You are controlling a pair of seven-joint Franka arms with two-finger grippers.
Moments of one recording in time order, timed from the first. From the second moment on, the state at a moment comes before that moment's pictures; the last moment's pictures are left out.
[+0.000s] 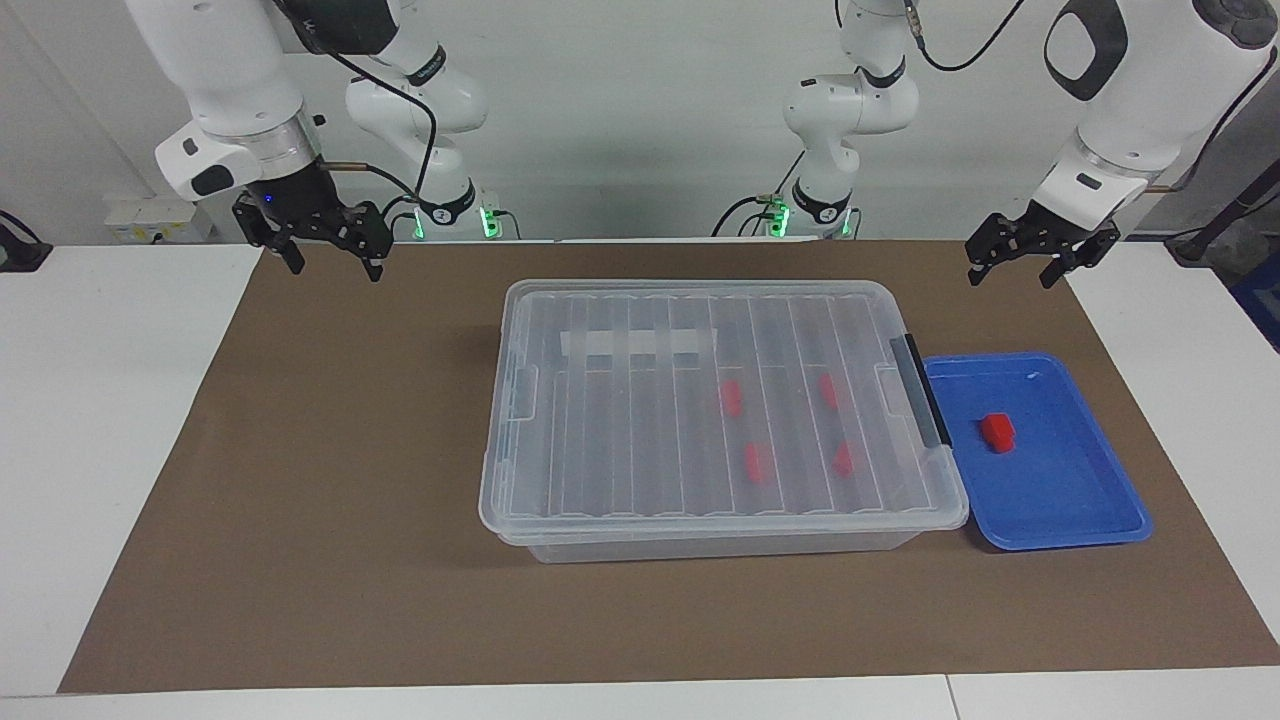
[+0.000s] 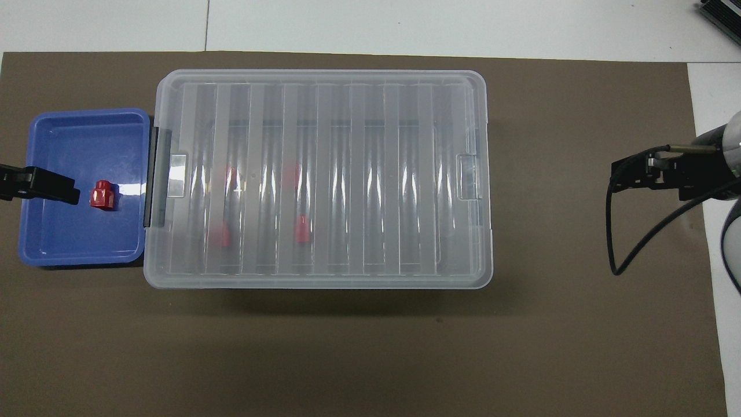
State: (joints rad) left arm -0.02 0.00 0.02 -1.62 -0.01 1.58 0.13; right arm 0.01 0.01 0.06 -1.54 -0.02 1.54 0.21
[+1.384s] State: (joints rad) left arm -0.02 0.00 0.02 -1.62 -0.01 1.58 0.13; right arm 0.07 0.06 0.06 -1.70 -0.01 1.87 0.22
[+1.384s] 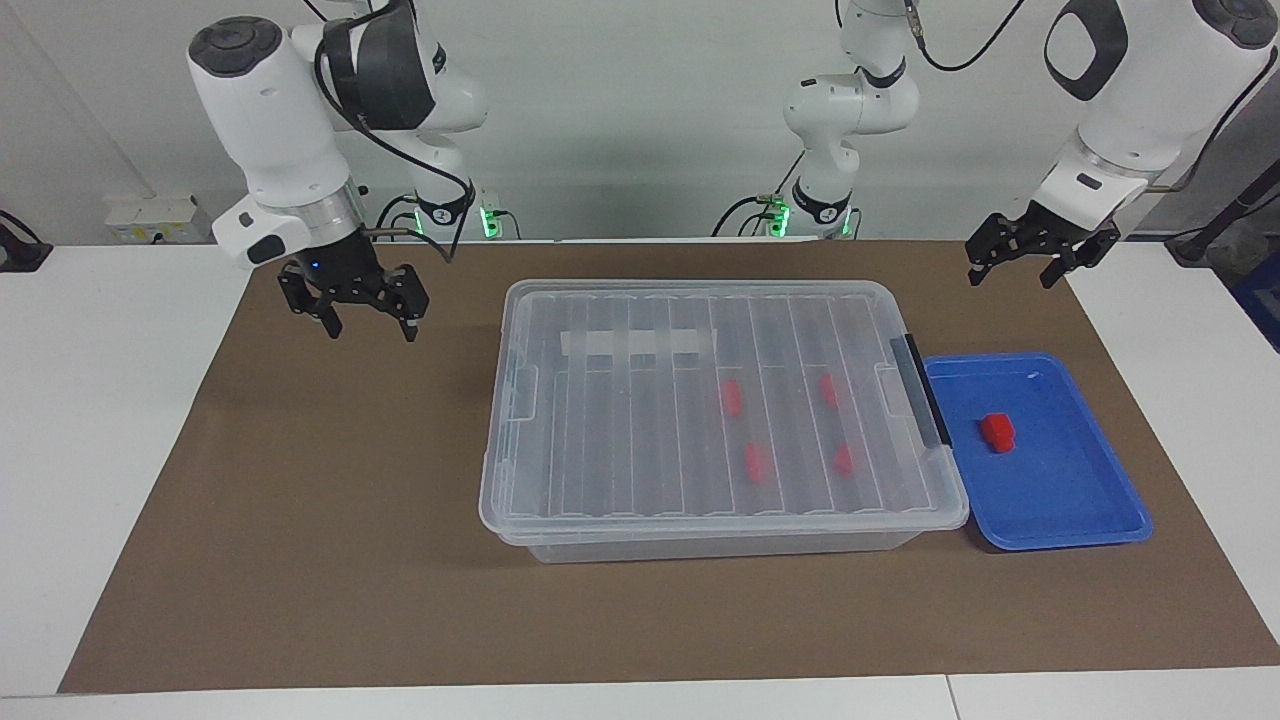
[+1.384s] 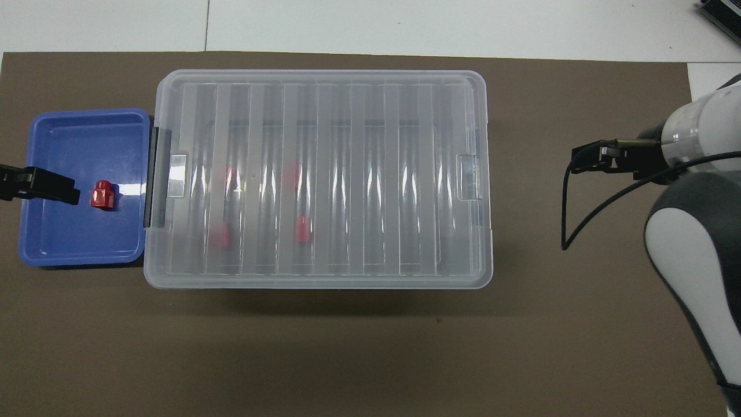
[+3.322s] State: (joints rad) left arm -0.02 0.00 0.02 -1.62 -0.01 1.58 0.13; right arm 0.19 0.16 0.05 -1.78 -0.01 1.92 0.30
